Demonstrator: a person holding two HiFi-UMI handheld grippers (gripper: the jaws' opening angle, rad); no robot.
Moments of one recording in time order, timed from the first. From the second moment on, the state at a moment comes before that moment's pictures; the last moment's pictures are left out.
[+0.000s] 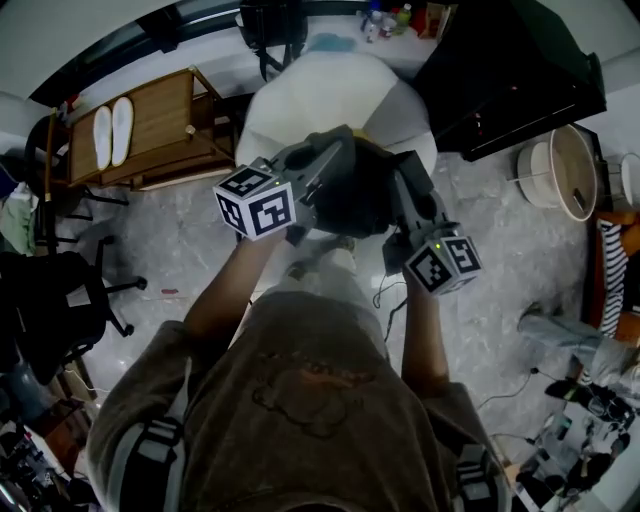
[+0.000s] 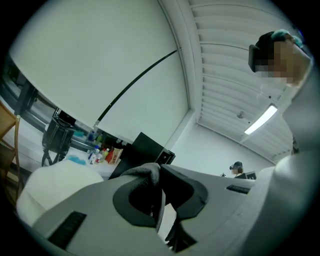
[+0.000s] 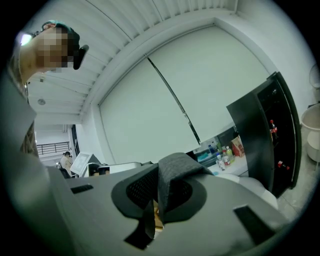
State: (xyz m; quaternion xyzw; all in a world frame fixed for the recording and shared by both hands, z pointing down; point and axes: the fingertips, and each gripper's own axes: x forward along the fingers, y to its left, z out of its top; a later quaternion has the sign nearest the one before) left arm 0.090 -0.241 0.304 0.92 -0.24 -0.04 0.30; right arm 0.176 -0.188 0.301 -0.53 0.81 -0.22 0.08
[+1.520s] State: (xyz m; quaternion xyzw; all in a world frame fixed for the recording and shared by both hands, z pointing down) left arm 0.179 -0.420 0.472 0.89 -0.30 0.00 0.34; right arm 0.267 -0.374 0.473 -0.49 0.83 -0.27 0.03
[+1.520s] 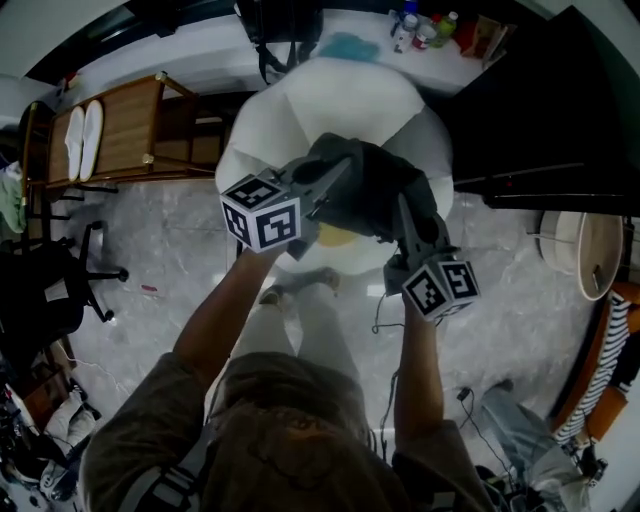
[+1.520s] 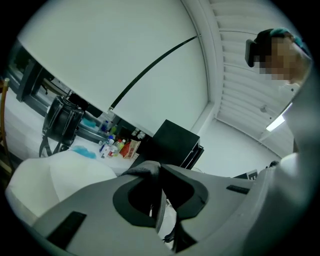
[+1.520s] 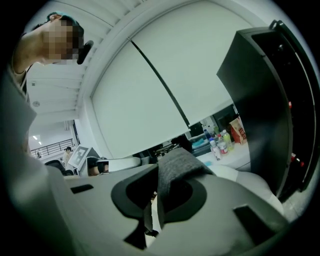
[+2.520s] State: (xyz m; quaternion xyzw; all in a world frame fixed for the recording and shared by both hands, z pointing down) left arm 0.190 -0.432 0.541 0.90 -0.28 0.01 0.33; right arm 0.268 -0.404 0.542 -0.54 0.80 -0.27 0.03
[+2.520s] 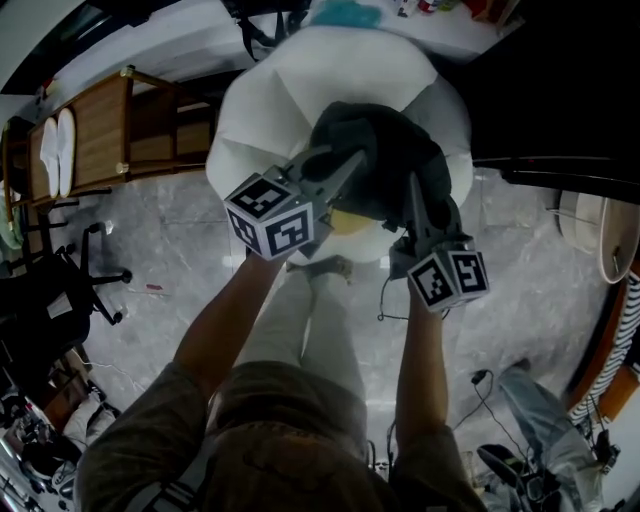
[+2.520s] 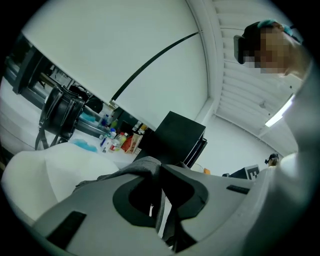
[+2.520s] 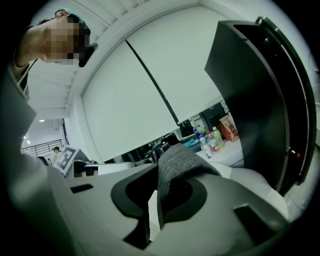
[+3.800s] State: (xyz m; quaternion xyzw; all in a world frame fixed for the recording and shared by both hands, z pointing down) left arm 0.215 -0.481 0.672 0.88 -0.31 0.08 0.34; right arm 0.258 -0.458 0.691 -0.55 0.78 -0.30 -0.02
